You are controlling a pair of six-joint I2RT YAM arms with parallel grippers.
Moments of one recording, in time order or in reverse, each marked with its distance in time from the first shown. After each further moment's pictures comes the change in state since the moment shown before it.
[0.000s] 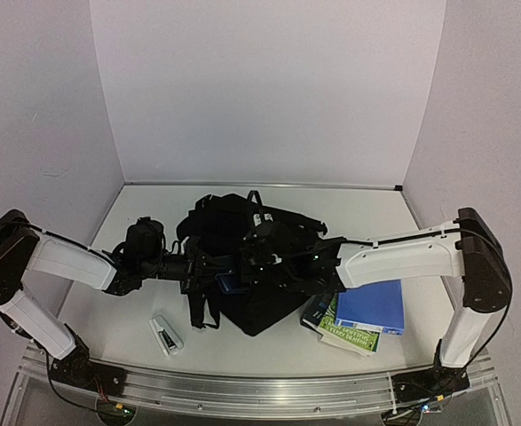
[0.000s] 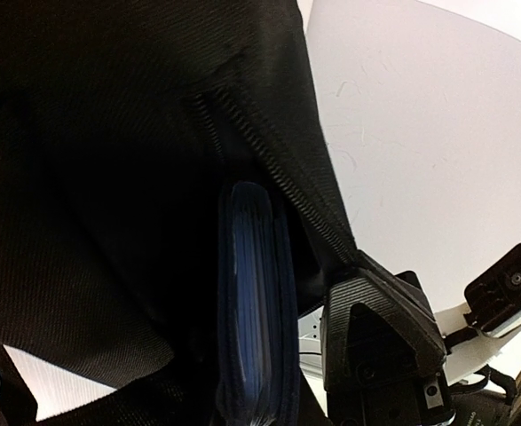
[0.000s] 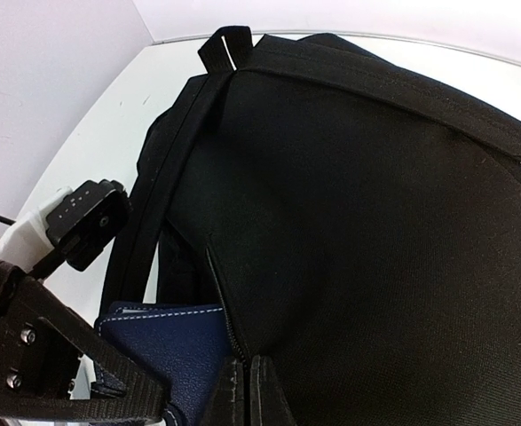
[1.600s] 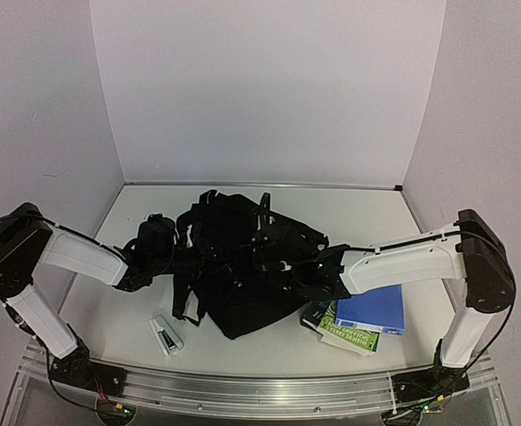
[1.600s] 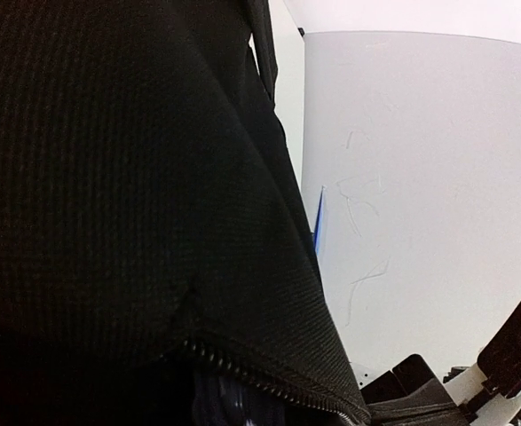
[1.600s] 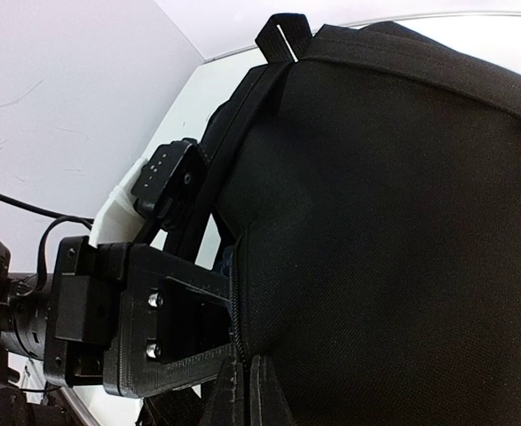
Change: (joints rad) left arm -0.033 0.087 0.080 0.019 -0.238 0.170; right arm 0.002 -0.022 -0.084 0.209 -0.113 0.153
